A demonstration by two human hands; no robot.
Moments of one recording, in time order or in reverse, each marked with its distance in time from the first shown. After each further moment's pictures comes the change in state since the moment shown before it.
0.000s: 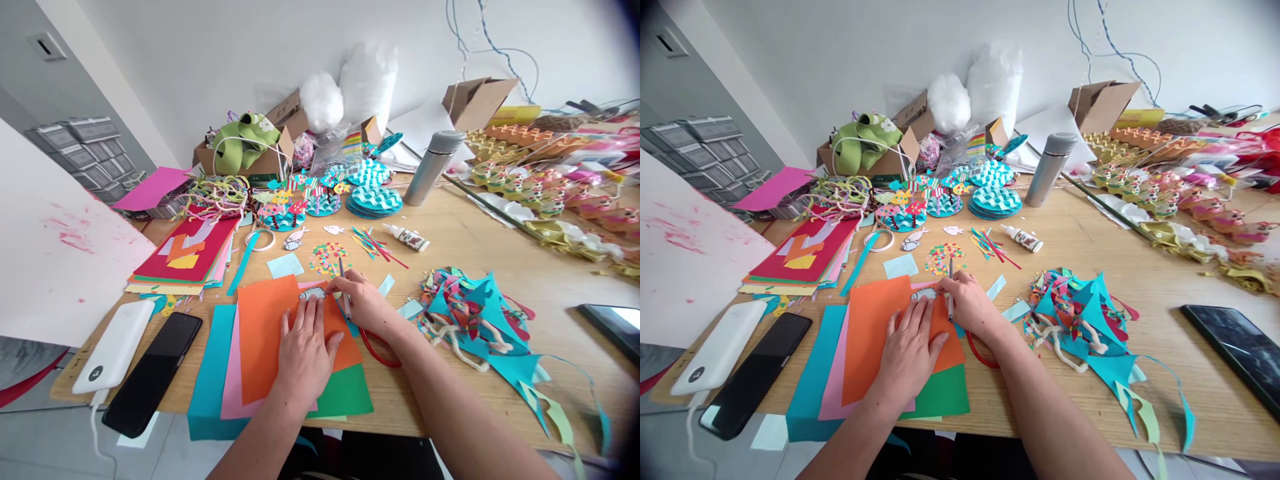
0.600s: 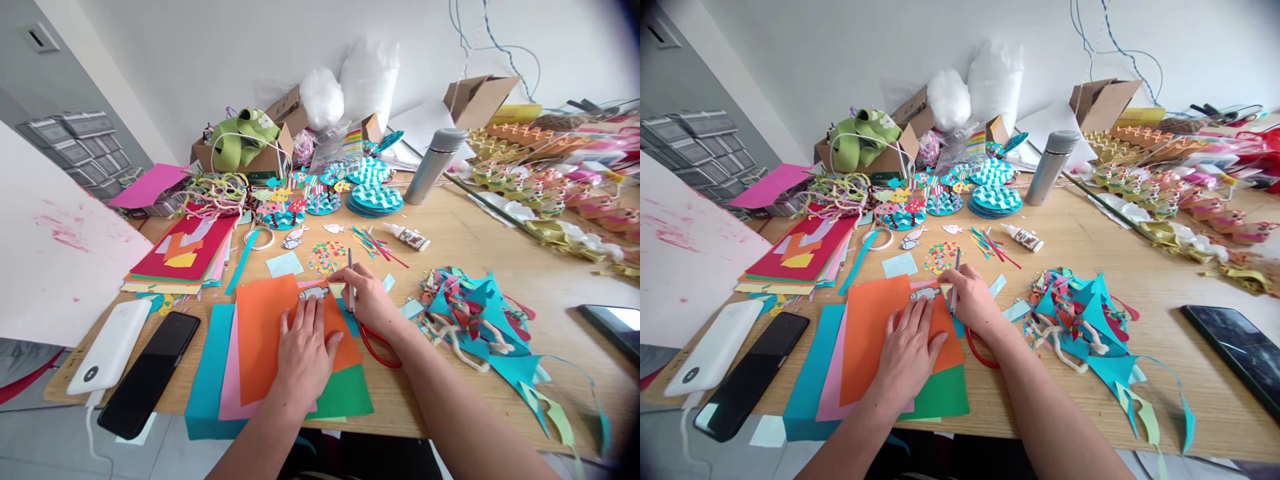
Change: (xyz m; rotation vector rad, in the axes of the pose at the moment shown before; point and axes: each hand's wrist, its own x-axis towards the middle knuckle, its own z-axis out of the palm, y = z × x) left_hand 0.002 0.000 -0.003 0.002 -0.041 -0.006; right_hand 0.000 0.003 0.001 0.056 0.168 0.041
